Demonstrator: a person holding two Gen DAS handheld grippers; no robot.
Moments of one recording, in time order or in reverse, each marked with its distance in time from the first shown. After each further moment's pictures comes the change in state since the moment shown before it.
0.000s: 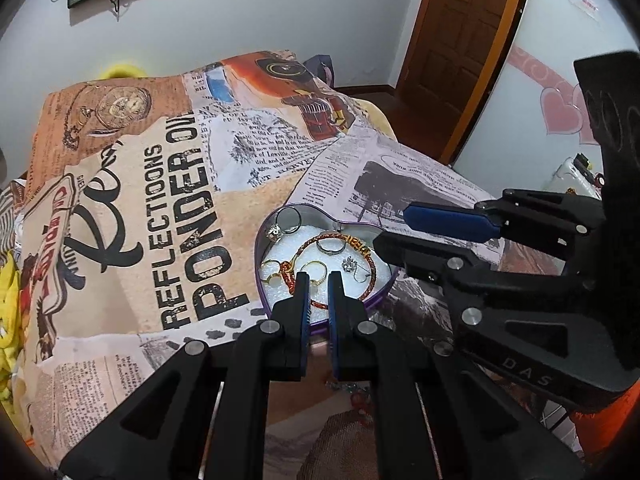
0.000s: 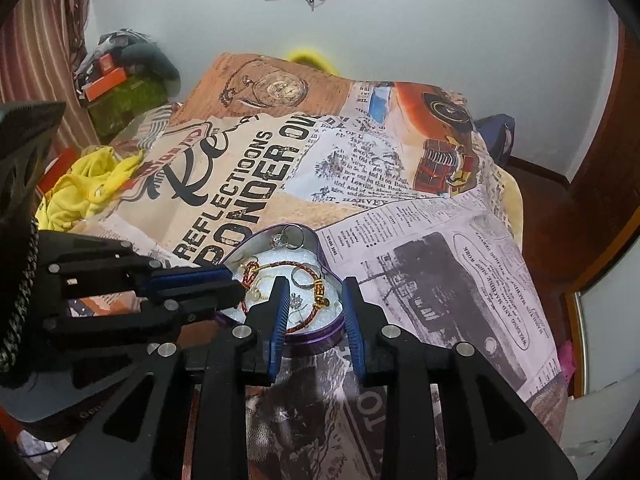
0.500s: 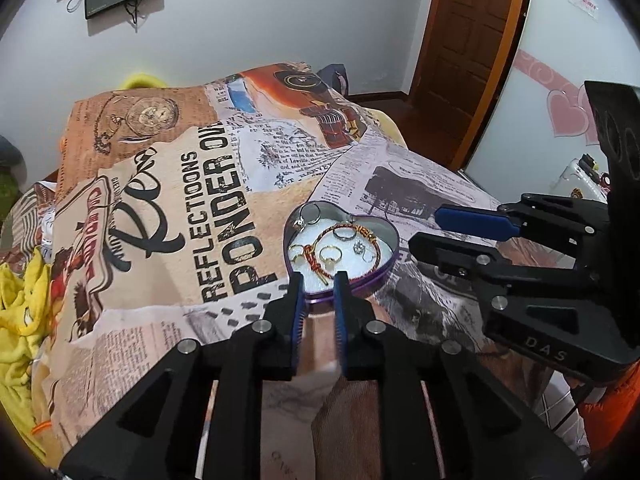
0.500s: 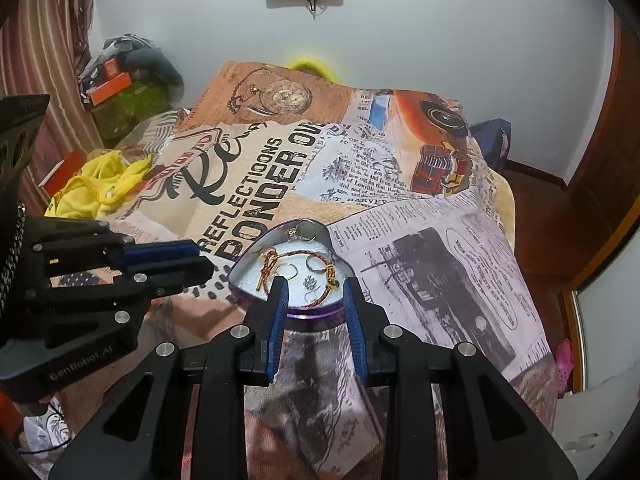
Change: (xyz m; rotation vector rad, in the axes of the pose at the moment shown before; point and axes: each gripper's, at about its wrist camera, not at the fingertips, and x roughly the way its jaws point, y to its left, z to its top) left arm -0.047 -0.003 -0.014 0.002 -0.025 0.066; right arm -0.030 0.010 -0.009 0.005 -0.023 0.000
